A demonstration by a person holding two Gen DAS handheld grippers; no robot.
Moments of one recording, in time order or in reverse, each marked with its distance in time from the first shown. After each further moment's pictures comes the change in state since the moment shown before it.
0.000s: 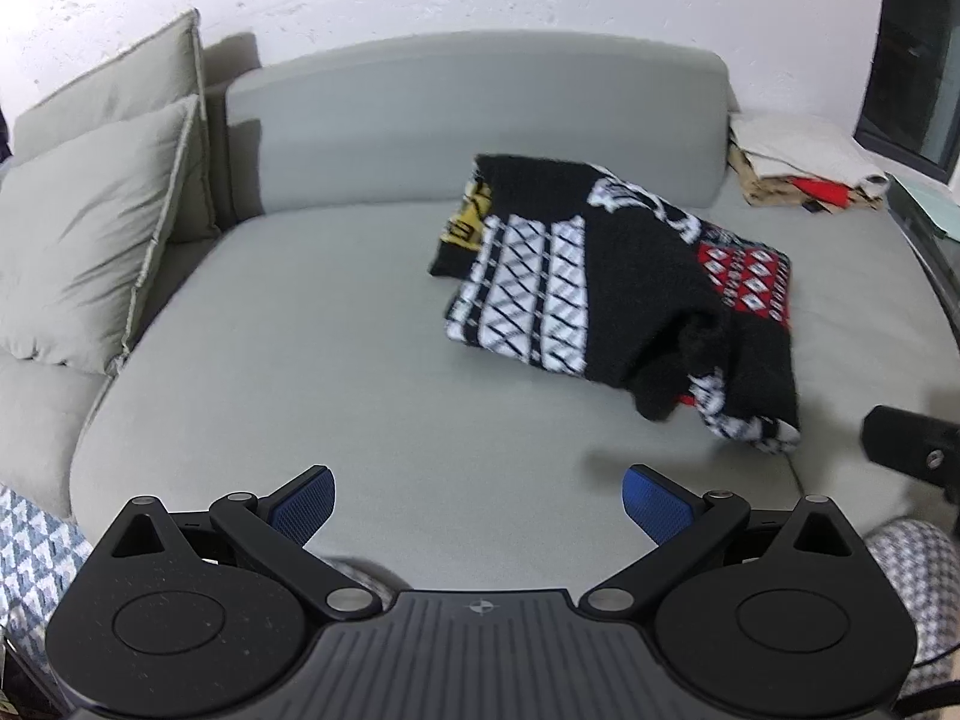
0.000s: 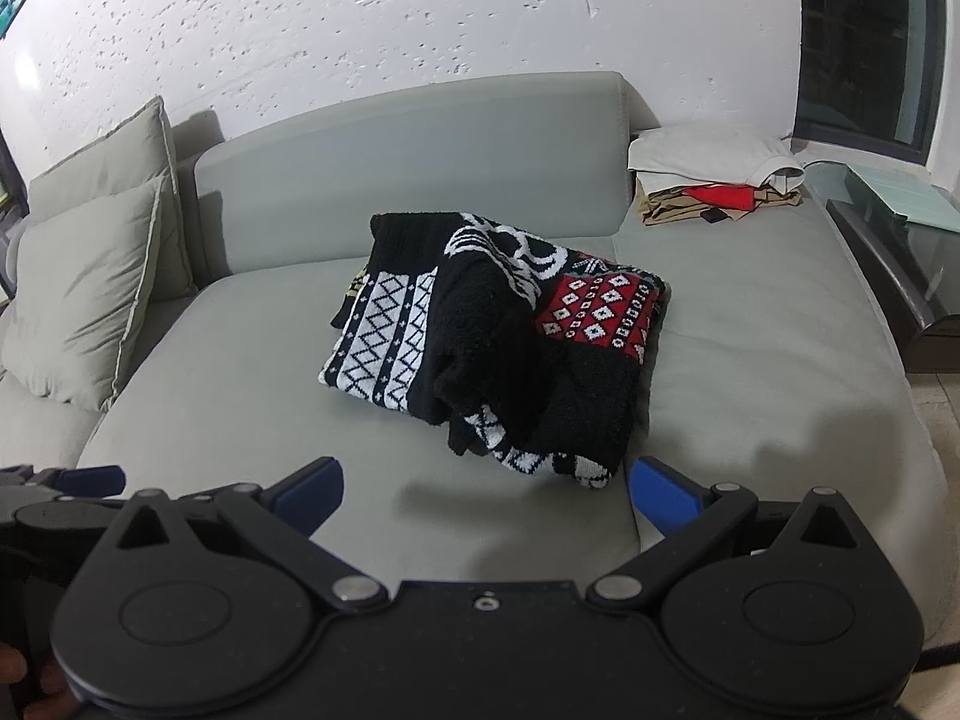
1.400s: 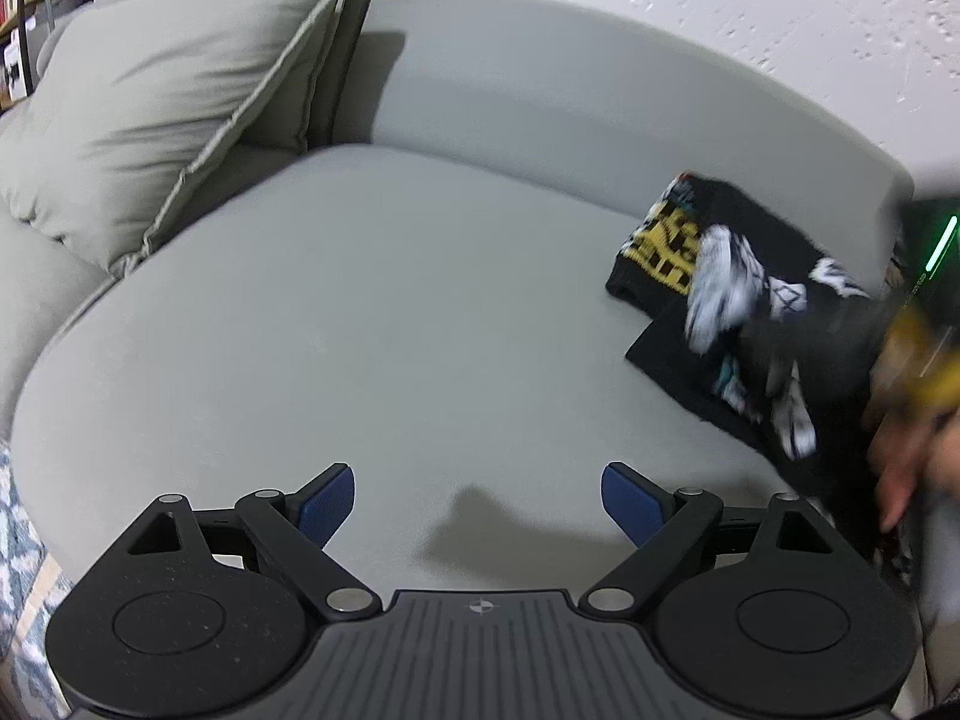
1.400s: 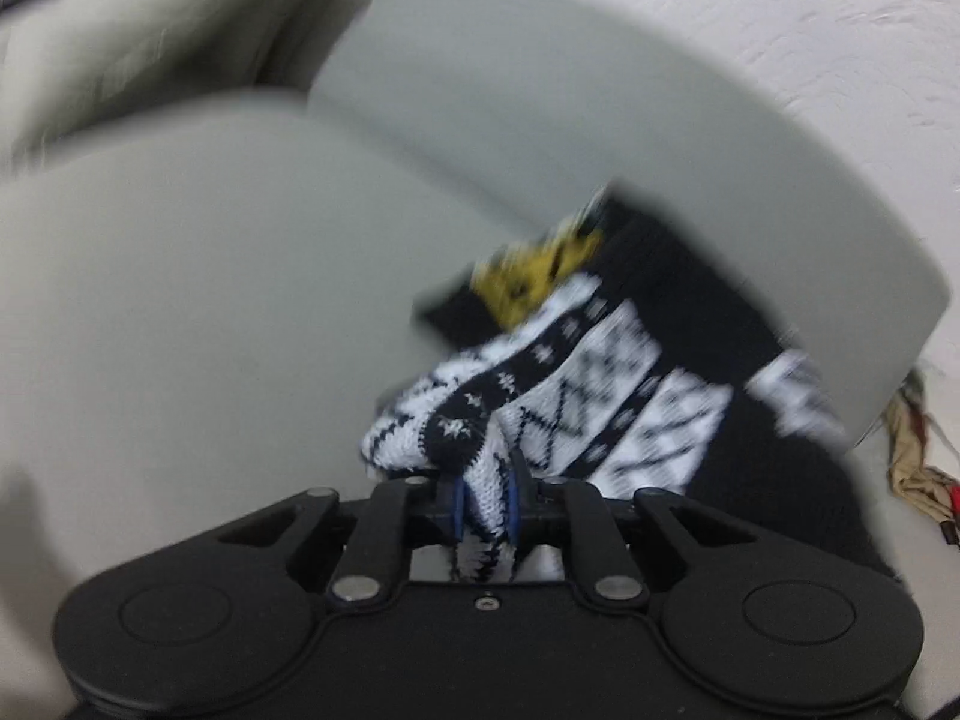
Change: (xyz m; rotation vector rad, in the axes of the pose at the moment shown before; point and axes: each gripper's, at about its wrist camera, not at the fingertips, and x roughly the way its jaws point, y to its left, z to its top) left arm 0.132 0.151 -0.002 -0.279 -0.037 -0.013; right arm 0.256 0.166 0.062 -0.572 -0.070 -0.022
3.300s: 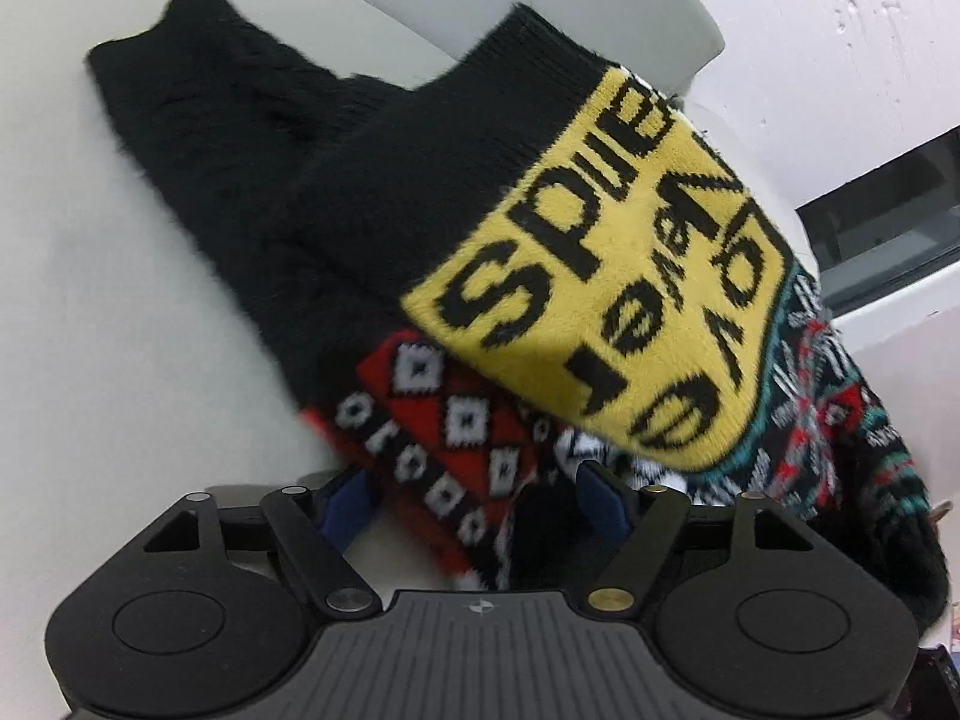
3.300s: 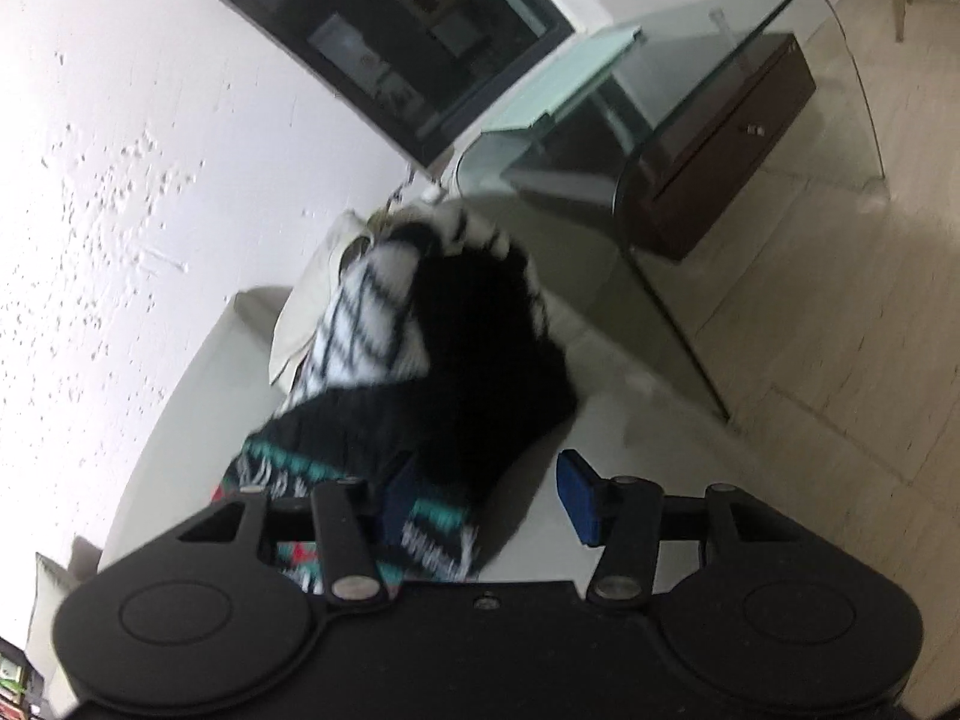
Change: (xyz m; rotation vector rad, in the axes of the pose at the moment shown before) left arm 0.116 -0.242 -0.053 -0.219 0.297 -0.565; right arm -0.242 -0.406 -0.380 1.339 -0.221 -0.121
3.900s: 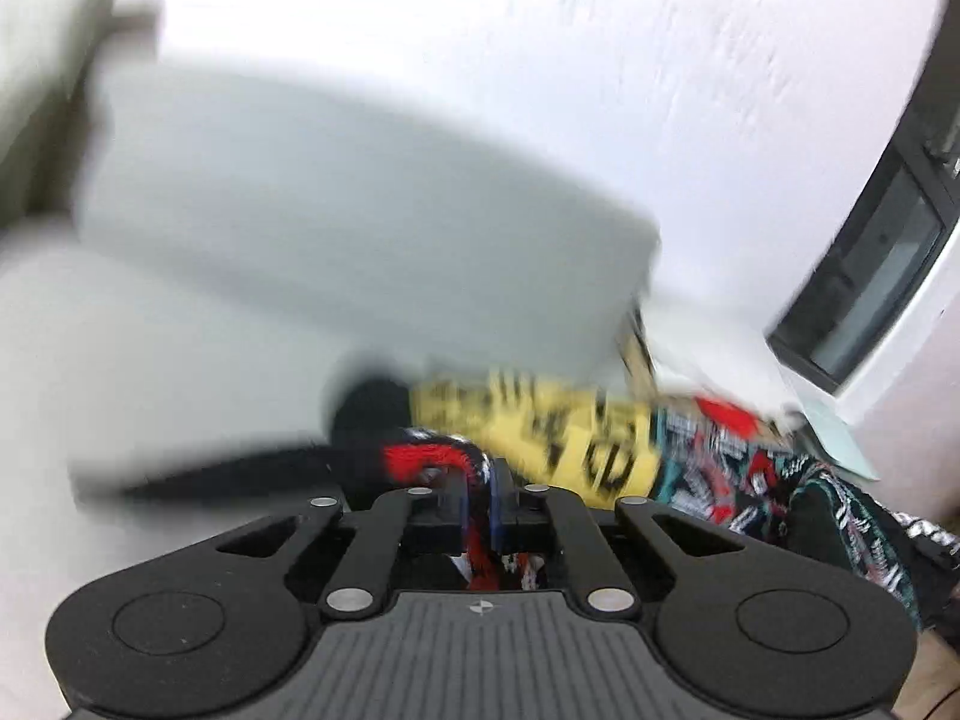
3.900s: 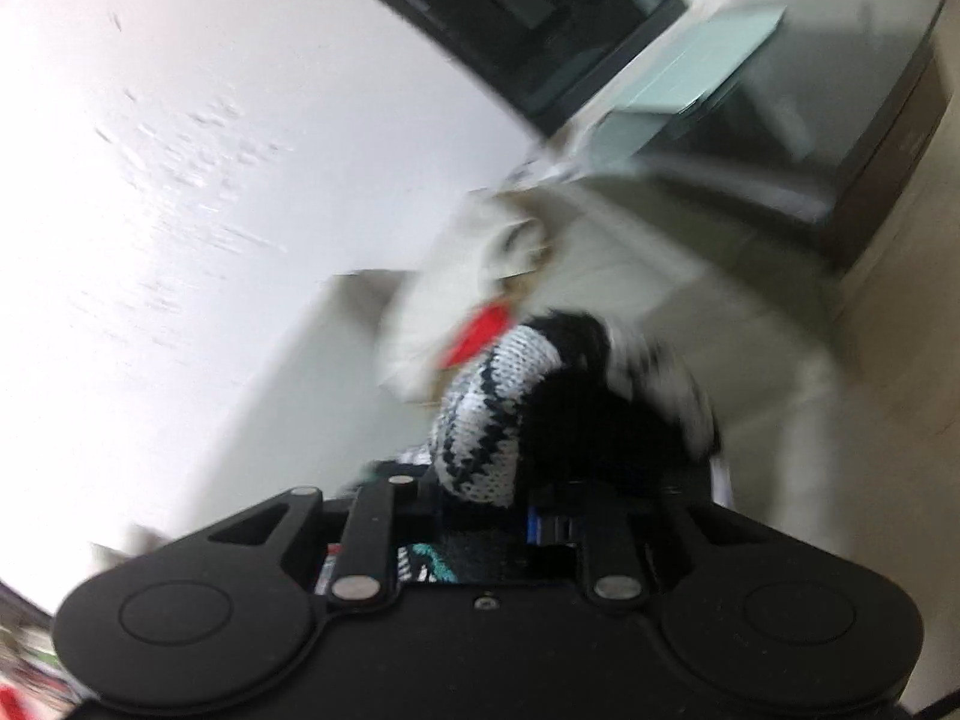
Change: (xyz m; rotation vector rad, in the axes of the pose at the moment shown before) left arm -0.176 -0.052 0.070 0.344 -0.408 0.179; right arm 0.044 0.119 0.016 0.081 0.128 0.223
